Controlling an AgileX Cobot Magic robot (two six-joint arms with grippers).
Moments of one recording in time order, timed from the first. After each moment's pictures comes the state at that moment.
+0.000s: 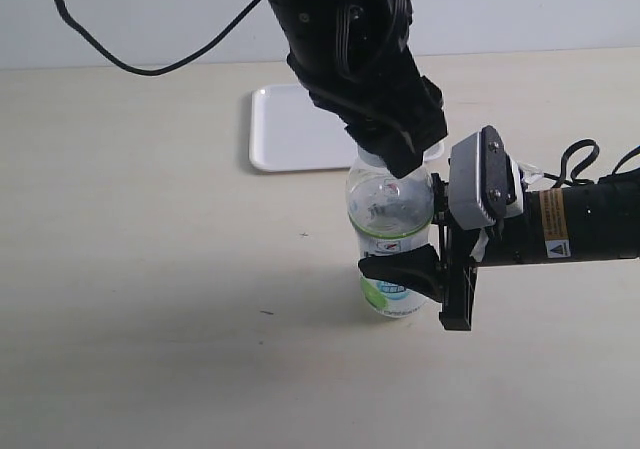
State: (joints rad) left arm -0.88 1.90 -1.82 -0.14 1.23 0.29; right arm 0.02 1.91 -0.59 -1.33 -1.02 0.31
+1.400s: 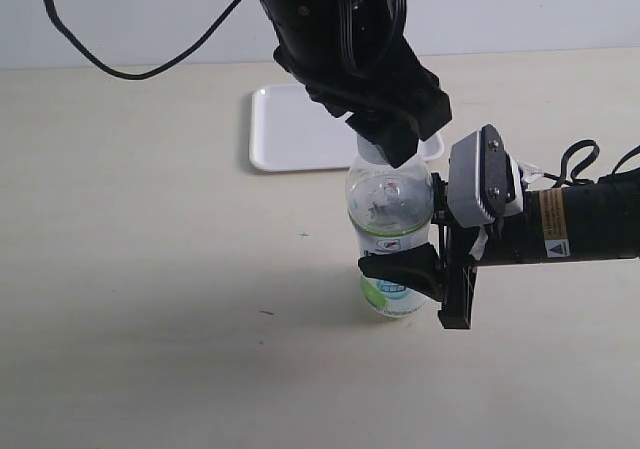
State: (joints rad) left arm -0.89 1.89 -1.82 -0.08 1.23 0.16; right arm 0.02 1.91 -0.59 -1.32 -1.01 0.32
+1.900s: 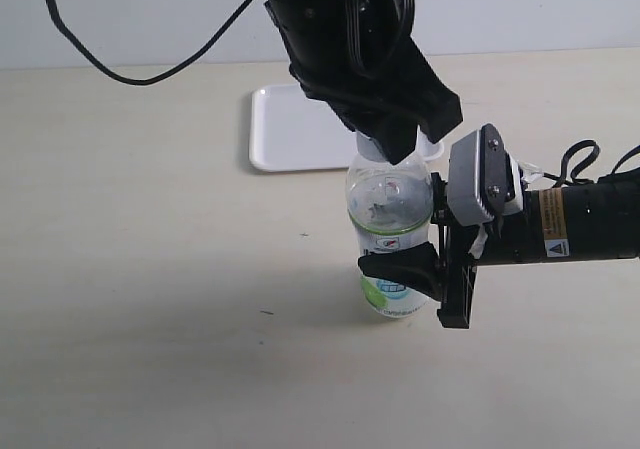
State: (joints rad) left arm -0.89 1.89 -1.82 -0.11 1.23 0.16; right arm 0.02 1.91 -0.59 -1.32 -1.01 0.33
